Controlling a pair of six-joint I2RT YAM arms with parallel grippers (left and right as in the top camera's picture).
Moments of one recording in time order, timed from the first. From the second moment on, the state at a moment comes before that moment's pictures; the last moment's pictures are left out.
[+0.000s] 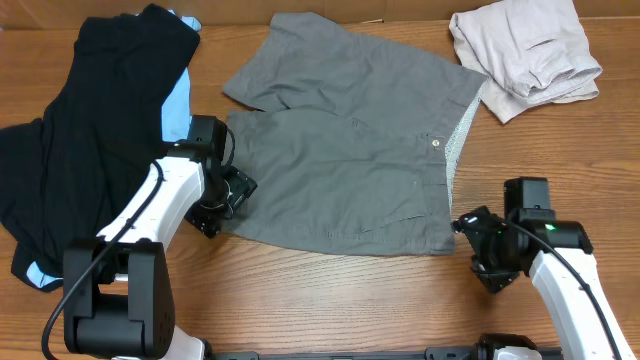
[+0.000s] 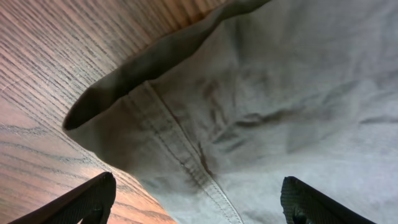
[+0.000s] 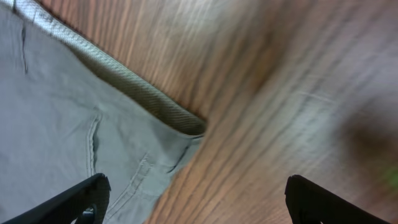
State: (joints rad) left arm -0.10 1.72 1.07 -0.88 0.07 -1.01; right arm -0.06 1.16 0.69 -0.94 -0.18 1.01
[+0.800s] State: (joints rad) left arm -0.10 1.72 0.94 -0.69 0.04 -1.07; right arm 0.09 1.27 0.67 -0.79 -0.20 1.06
